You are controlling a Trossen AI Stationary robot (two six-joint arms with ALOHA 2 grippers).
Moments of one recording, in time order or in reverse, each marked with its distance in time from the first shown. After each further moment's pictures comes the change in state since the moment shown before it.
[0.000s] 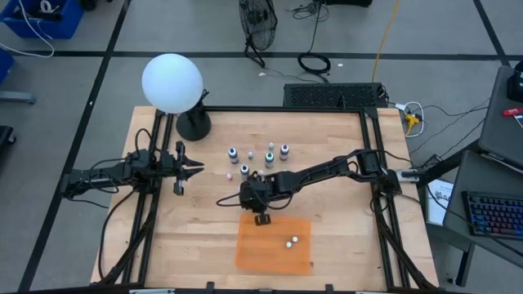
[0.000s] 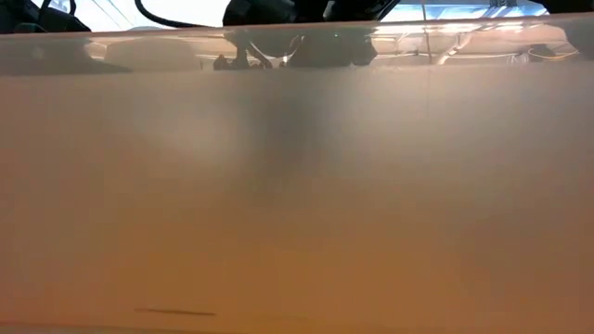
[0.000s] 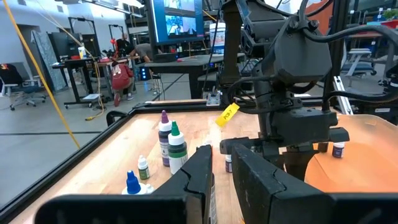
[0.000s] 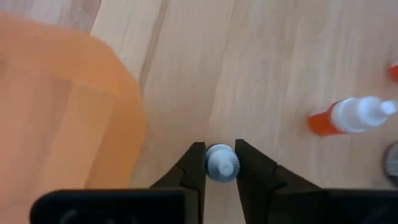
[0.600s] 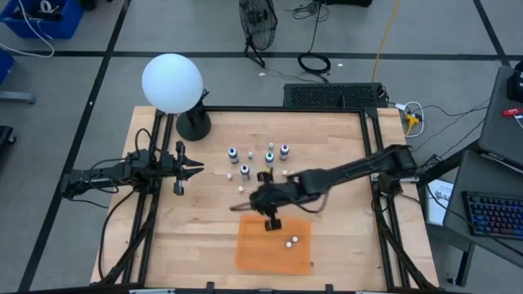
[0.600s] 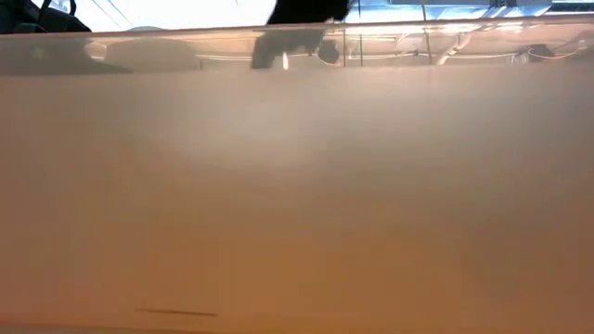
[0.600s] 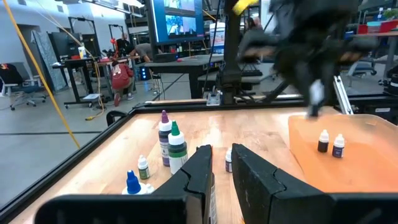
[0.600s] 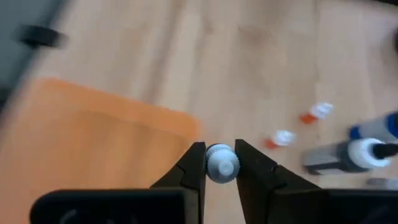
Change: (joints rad) left arm 0.000 0.000 0.000 -0.001 0.000 0.000; right arm 0.129 -0.311 0.001 -0.134 0.129 0.099
